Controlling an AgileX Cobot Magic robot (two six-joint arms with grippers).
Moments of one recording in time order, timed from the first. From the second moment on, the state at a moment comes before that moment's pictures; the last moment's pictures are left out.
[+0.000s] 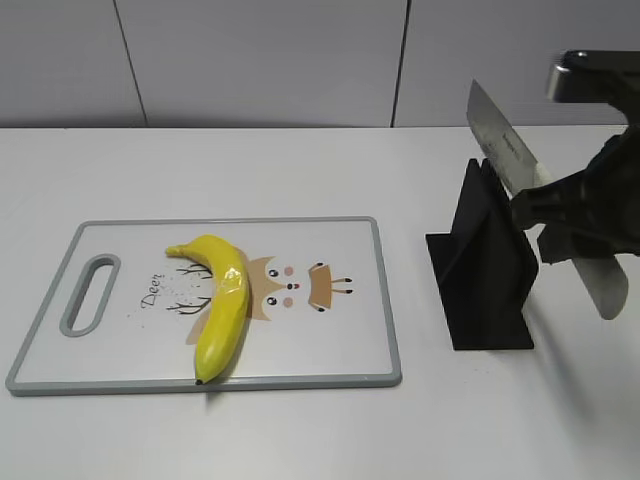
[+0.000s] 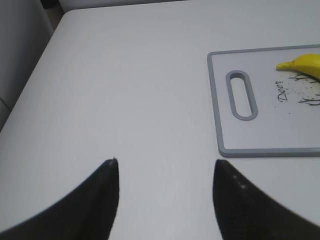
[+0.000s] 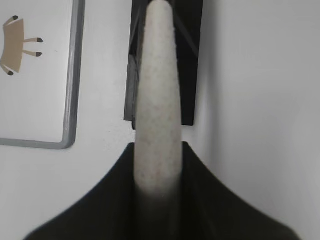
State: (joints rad) left arm -0.03 -0.01 -0.47 0.04 1.10 0.12; right arm 0.47 1.32 -0.87 -0.13 0.75 0.47
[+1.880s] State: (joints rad) left arm -0.03 -0.01 -0.46 0.05 1.08 0.10; right arm 0.47 0.83 -0.61 0.03 0.75 0.08
